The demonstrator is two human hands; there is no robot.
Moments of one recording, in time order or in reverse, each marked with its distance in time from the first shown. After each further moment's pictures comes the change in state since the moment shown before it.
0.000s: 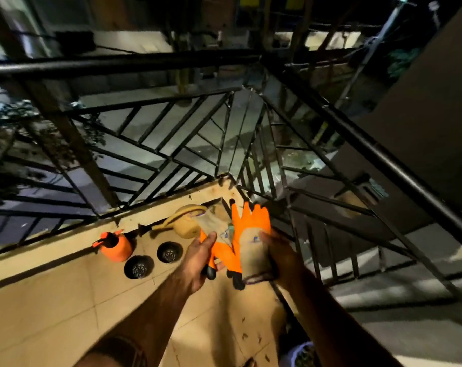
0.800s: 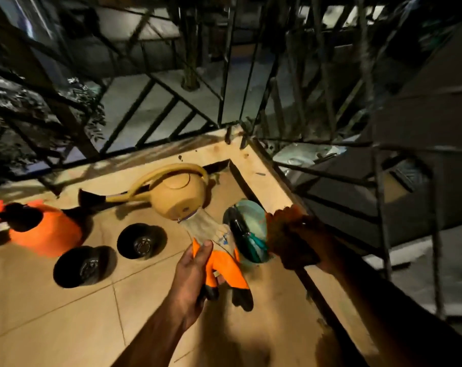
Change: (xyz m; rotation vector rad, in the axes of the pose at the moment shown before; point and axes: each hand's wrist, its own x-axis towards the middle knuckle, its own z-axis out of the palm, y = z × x) left_hand 0.364 -0.271 -0.115 -0.111 0.141 0.094; right_hand 0.367 0.315 -0.085 -0.318 -0.040 0.145
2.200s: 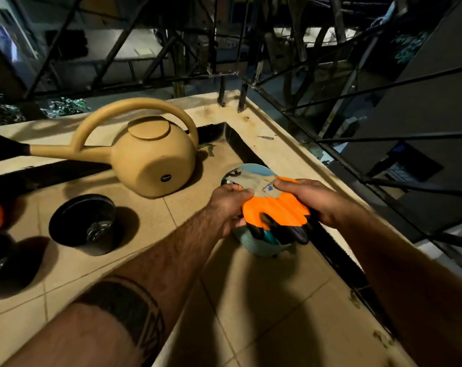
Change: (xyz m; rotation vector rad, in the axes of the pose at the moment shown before) left_hand 0.240 -0.105 0.022 0.370 -0.089 -0.009; right_hand 0.211 0.138 0.022 0.105 0.070 -0.016
